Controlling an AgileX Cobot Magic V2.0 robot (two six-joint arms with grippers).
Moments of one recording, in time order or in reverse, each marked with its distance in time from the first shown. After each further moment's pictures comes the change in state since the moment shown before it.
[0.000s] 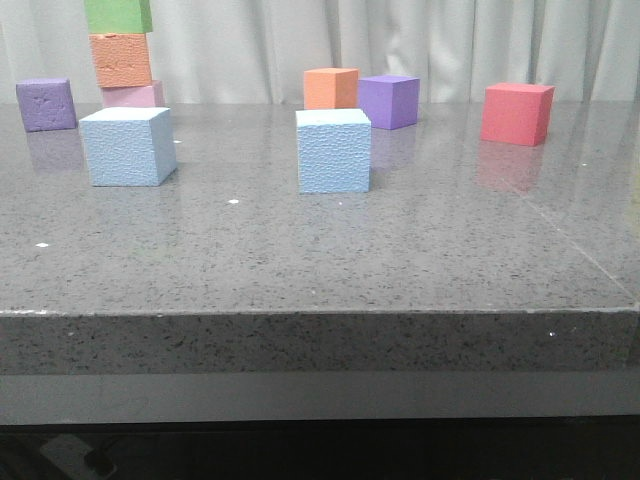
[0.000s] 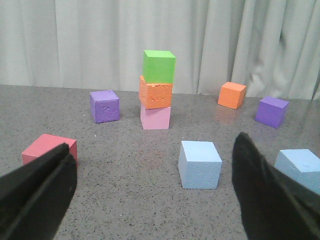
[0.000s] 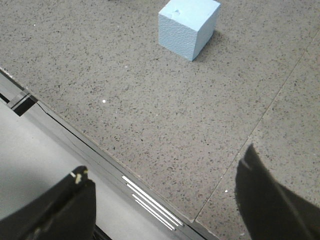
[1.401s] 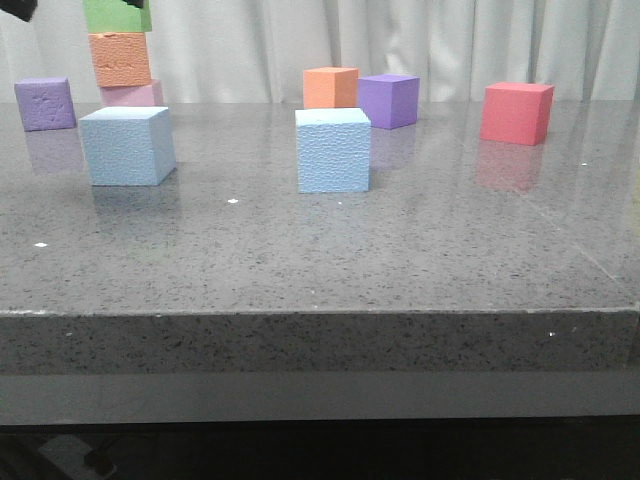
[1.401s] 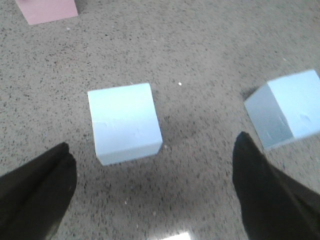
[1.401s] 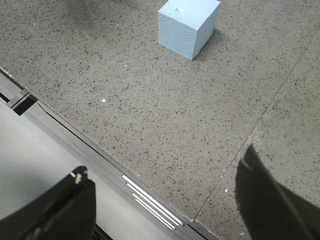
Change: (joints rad) left arm -0.239 1.150 -0.841 0.037 0.419 -0.100; right arm 0.000 0.000 0.000 0.001 0.002 0.000
